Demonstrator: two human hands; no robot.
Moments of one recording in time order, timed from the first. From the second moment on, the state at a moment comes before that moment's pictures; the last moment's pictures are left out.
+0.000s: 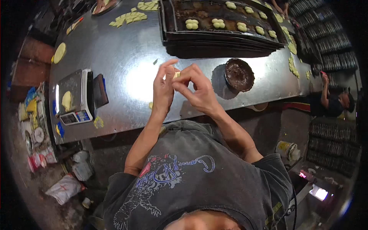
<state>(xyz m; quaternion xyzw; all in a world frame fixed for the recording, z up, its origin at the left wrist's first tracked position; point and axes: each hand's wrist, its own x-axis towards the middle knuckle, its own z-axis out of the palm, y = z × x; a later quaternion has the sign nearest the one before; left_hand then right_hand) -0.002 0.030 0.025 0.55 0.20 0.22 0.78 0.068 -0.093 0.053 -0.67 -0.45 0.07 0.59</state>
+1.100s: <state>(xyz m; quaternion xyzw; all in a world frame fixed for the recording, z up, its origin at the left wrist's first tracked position) 0.044 -0.058 0.027 0.56 0.14 0.19 0.80 0.148 -0.146 0.040 -0.58 -0.23 0.36 0.70</state>
